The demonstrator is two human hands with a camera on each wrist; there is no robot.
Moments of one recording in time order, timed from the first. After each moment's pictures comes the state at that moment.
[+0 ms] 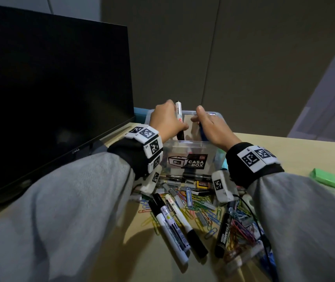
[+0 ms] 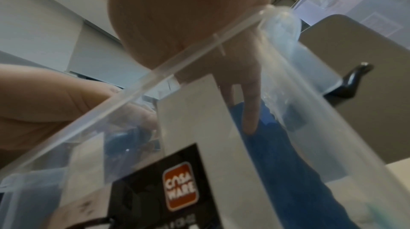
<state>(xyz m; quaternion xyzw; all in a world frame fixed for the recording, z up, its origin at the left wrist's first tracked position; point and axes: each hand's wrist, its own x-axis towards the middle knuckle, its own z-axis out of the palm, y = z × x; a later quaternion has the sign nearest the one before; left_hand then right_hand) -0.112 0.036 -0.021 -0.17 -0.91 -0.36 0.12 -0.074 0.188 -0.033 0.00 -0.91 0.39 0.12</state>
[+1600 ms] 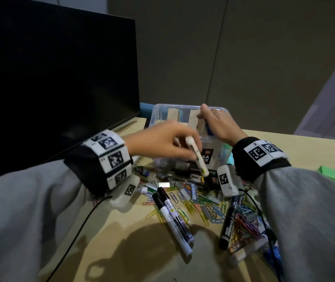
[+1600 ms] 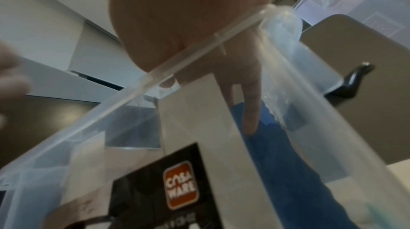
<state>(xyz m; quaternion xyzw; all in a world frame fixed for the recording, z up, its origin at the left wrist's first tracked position) -0.050 -0.022 -0.010 -0.53 -0.79 -0.30 -0.09 -0.071 0.186 -0.031 0.01 -0.92 0.36 0.12</state>
